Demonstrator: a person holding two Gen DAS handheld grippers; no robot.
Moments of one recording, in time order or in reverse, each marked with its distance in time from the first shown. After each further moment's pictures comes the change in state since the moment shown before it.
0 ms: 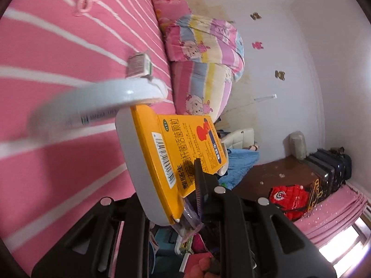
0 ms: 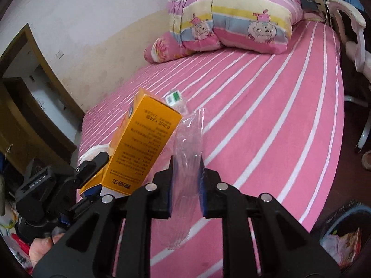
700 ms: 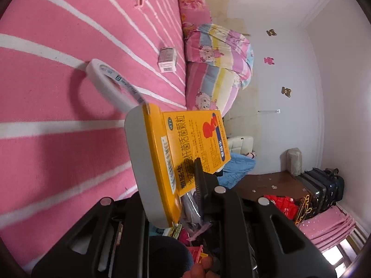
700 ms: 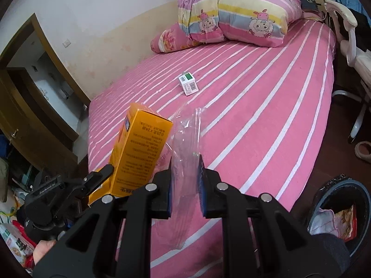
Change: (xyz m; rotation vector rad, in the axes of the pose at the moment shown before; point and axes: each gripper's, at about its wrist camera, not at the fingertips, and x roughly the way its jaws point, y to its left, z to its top) left arm -0.079 0.010 -0.063 -0.137 -0.025 0.017; right arm -0.067 0.032 -0.054 -0.032 0.033 -0.006
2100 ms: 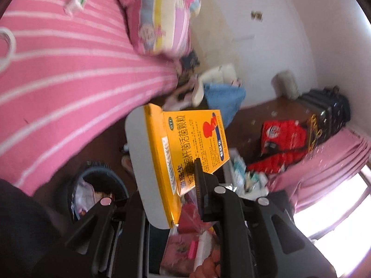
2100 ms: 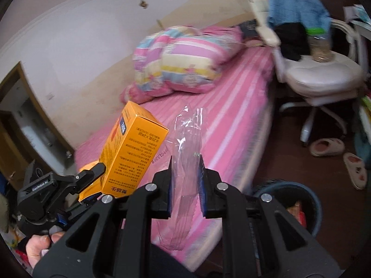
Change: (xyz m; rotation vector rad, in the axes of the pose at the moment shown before) left arm 0.103 -0.132 -0.171 0.329 0.315 -0.003; right arm -0.211 -0.137 -0.016 0.175 -0.259 -0.155
